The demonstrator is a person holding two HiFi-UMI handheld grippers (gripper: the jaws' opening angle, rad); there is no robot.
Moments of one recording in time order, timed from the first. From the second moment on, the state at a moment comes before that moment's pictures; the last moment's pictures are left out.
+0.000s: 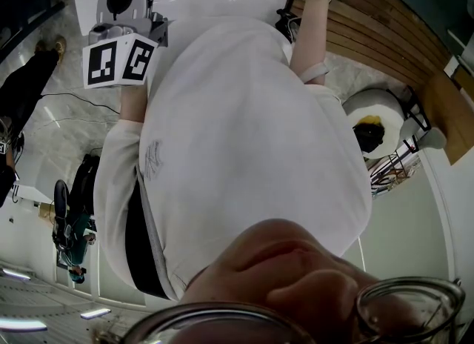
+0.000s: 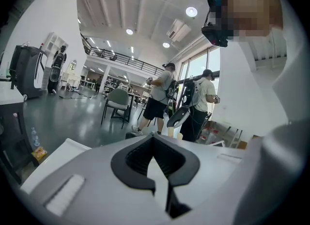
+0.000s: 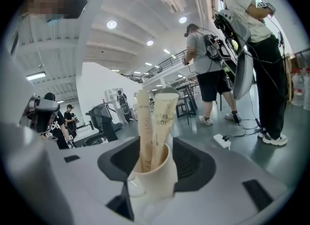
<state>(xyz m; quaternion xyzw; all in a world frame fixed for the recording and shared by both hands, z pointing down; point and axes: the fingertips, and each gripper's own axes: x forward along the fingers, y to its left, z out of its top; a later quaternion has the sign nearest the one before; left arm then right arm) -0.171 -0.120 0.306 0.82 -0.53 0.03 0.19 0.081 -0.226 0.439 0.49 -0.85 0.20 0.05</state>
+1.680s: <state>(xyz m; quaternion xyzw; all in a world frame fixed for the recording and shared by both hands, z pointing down) -0.049 -0.015 0.268 0.86 -0.48 0.00 0.16 0.201 -0.009 0.263 0.53 -0.84 0.14 -0.02</state>
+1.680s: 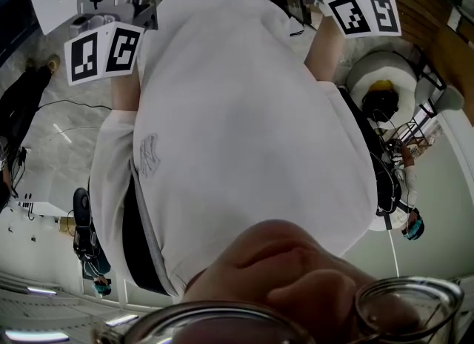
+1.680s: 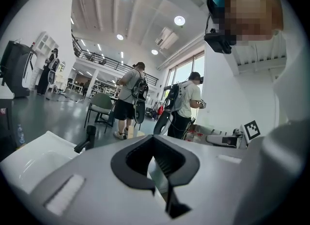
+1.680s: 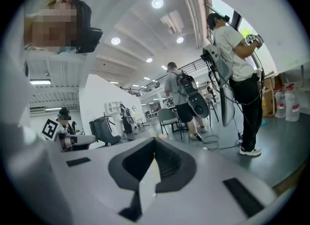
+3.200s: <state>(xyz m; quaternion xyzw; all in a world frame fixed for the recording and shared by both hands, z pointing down) -0.005 0.015 0.266 0.88 -0.46 0.00 0.13 0.232 0.046 0.272 0.54 -0.83 0.14 0.00</state>
